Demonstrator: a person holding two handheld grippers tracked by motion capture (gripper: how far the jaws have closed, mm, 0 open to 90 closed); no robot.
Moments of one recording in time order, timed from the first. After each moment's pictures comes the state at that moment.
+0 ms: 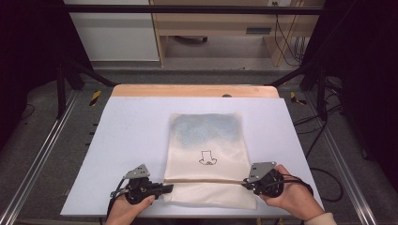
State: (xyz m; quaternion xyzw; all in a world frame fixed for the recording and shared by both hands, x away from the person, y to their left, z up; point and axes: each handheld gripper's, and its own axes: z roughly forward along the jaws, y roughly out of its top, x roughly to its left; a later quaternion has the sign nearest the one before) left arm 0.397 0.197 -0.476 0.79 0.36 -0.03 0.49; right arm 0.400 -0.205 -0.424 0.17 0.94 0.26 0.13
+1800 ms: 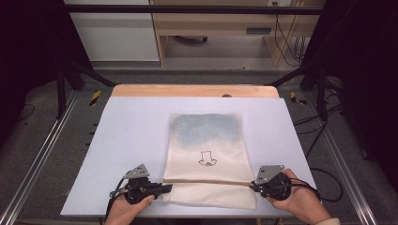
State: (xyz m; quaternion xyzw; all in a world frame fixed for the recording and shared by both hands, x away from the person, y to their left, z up) left arm 0.398 0.199 -0.477 0.80 0.37 -0.02 0.48; right arm 0.396 -0.228 -0.440 0.19 0.94 0.25 0.13
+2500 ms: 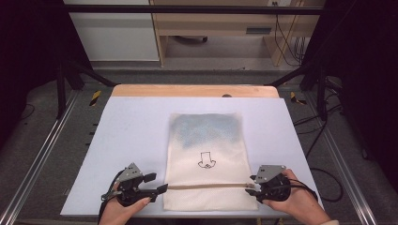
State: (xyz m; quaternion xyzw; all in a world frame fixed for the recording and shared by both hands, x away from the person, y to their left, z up) left arm 0.389 0.213 -0.461 0.78 0.40 0.08 0.47; right arm 0.394 -0.222 -0.436 0.22 0.92 0.29 0.14
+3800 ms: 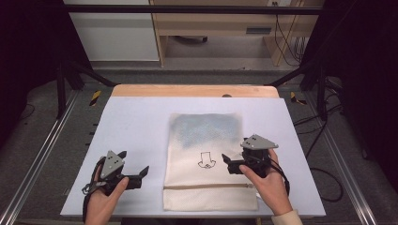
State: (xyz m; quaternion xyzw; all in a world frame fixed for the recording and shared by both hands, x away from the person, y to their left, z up) left arm 0.407 0.254 -0.433 0.75 0.40 0.28 0.45; right arm 0.438 -0.167 -0.395 0.39 0.78 0.42 0.26
